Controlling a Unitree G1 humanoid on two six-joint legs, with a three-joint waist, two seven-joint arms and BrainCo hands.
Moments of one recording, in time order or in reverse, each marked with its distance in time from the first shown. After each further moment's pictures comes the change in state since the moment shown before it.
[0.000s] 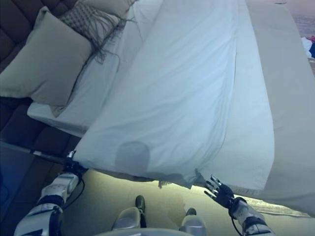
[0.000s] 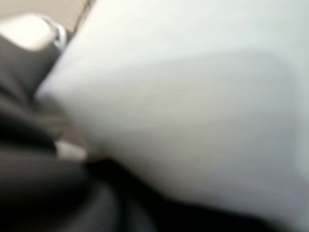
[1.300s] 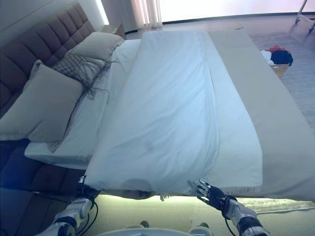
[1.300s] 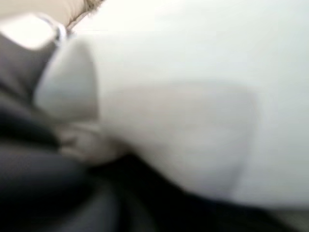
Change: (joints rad) left arm 0.110 -0.154 0.148 0.137 0.008 0.033 -0.155; right arm 0.043 0.000 0.157 -0.134 -0.102 0.072 -0.074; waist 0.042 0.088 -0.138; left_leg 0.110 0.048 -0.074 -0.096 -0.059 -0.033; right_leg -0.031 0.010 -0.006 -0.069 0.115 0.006
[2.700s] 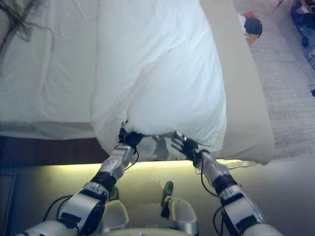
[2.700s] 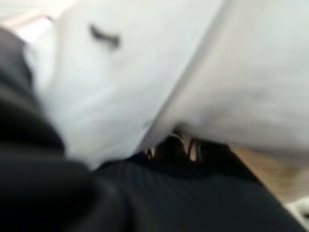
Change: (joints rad) left arm -0.245 -0.176 -0.601 -0.352 -0.557 -0.280 0.126; right arm -0.216 0.108 0.162 -0.160 0.193 -0.037 -0.120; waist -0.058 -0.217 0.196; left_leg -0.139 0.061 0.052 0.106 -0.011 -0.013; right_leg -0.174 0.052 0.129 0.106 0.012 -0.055
